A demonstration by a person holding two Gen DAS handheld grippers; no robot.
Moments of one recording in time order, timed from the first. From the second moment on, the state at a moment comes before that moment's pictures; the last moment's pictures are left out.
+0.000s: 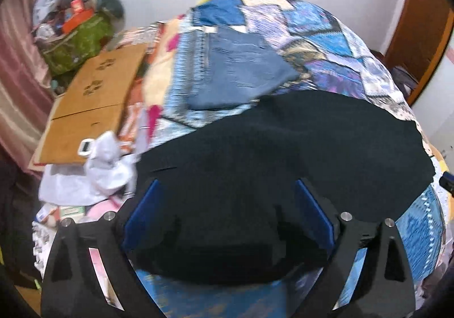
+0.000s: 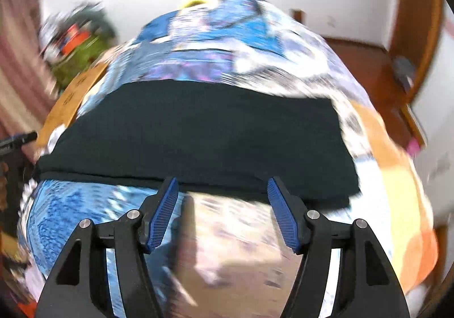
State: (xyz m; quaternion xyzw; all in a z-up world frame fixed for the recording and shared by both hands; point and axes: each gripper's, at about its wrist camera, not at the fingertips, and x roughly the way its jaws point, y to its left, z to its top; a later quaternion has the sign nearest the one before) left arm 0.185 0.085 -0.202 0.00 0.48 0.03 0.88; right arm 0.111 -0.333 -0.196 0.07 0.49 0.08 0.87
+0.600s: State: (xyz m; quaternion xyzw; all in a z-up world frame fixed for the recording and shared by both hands) left arm 0.238 -0.042 -0.243 0.08 0.53 -0.06 0.84; right arm 0.096 -0.431 -0.263 0.33 0.49 0.02 0.81
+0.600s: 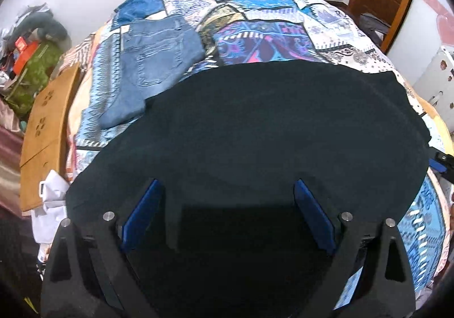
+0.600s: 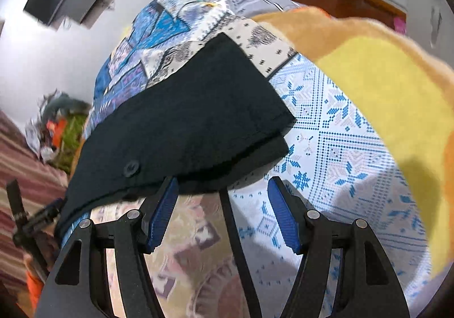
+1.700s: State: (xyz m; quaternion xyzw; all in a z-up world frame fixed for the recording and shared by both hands) left arm 0.228 -0.042 -0.225 0.07 0.48 -0.07 0.87; right arm 0.135 -0.434 -0.126 0.21 0.36 0.01 0.91
